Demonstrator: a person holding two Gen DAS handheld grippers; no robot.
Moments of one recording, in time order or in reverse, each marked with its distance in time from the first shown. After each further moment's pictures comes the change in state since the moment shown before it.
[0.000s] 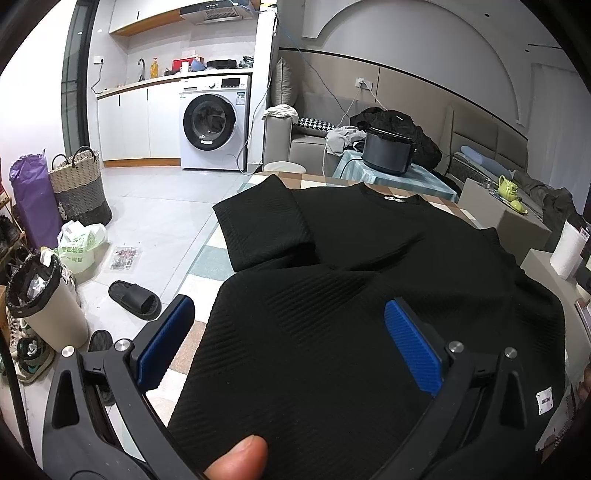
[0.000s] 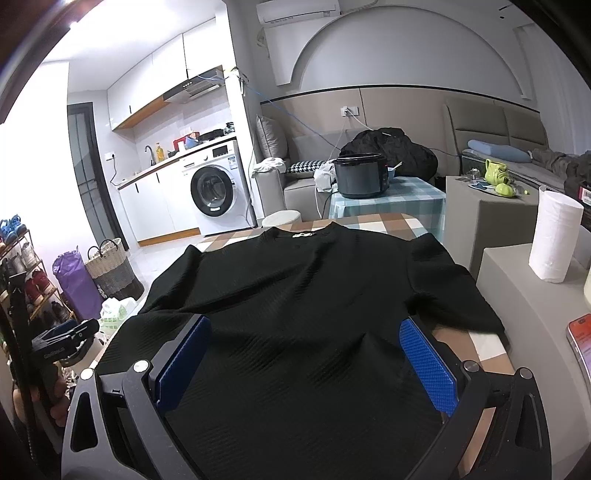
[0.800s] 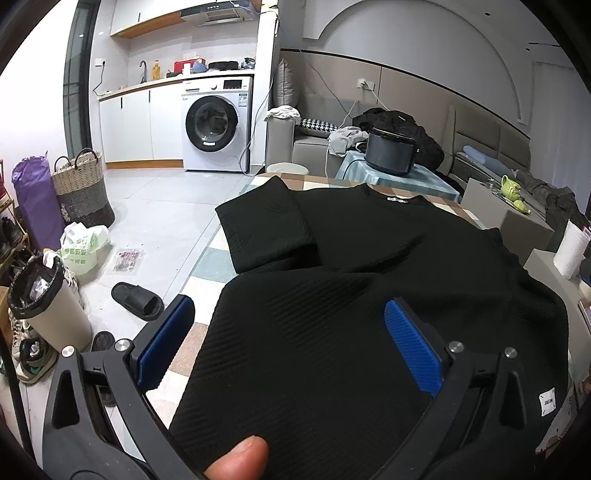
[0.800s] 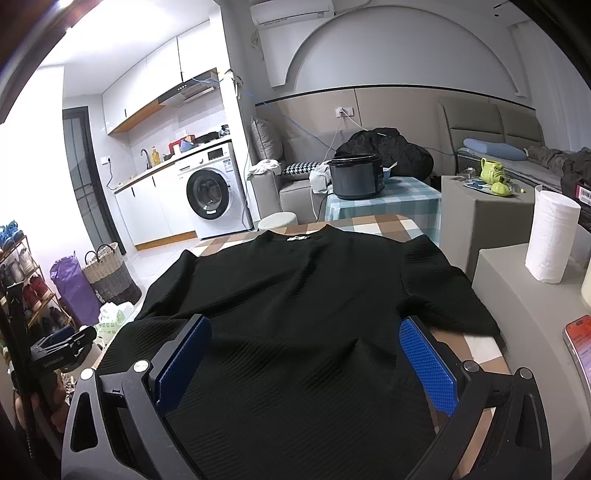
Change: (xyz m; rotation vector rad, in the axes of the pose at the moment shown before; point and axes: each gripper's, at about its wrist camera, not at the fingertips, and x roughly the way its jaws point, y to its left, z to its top) left arm -0.002 -0.005 0.006 0.008 -0.005 0.011; right arm 0.002 -0.009 0.007 0.015 -0.006 -0.013
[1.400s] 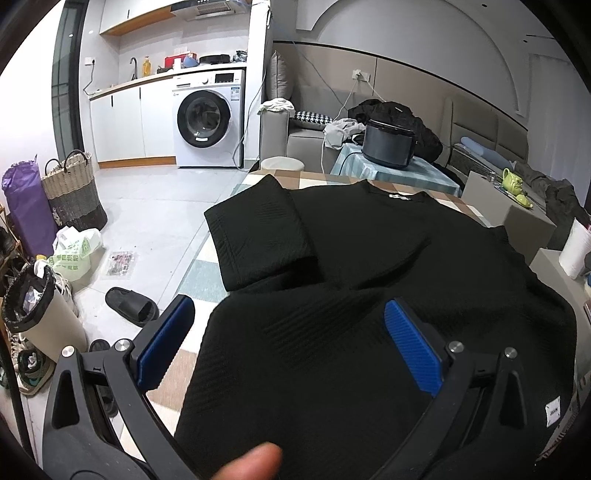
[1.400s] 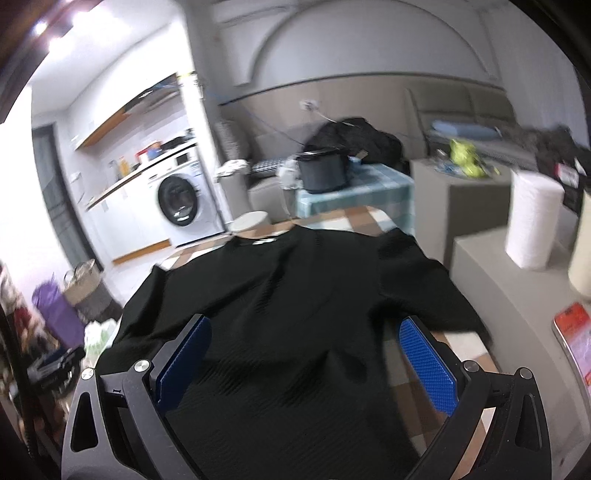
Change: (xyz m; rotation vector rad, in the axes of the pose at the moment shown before) left arm 0.057 0.002 0.027 0.020 0.037 -0.013; right arm 0.024 -0.048 0.018 0.192 0.050 -0.120
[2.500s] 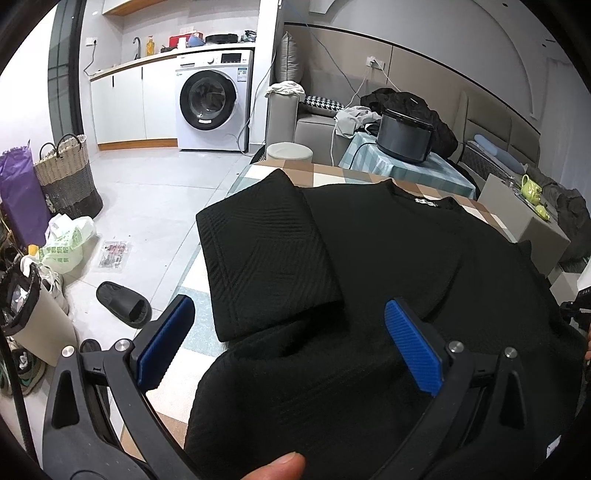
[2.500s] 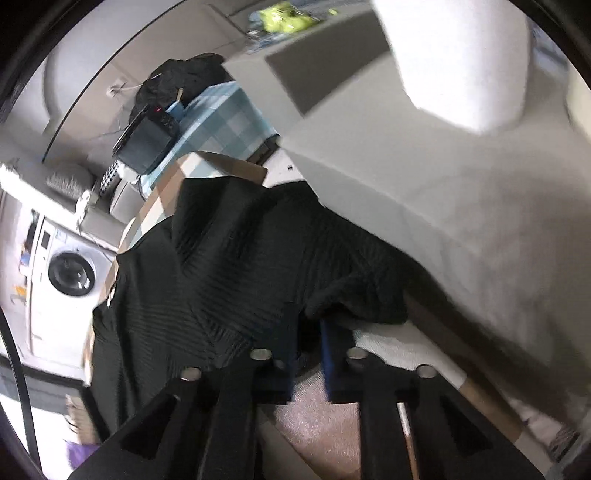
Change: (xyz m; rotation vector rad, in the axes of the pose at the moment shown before) left arm 0.133 0.013 0.054 -0.045 0.066 0.000; right arm 0.142 -0.156 0.042 0.512 0.316 -0.307
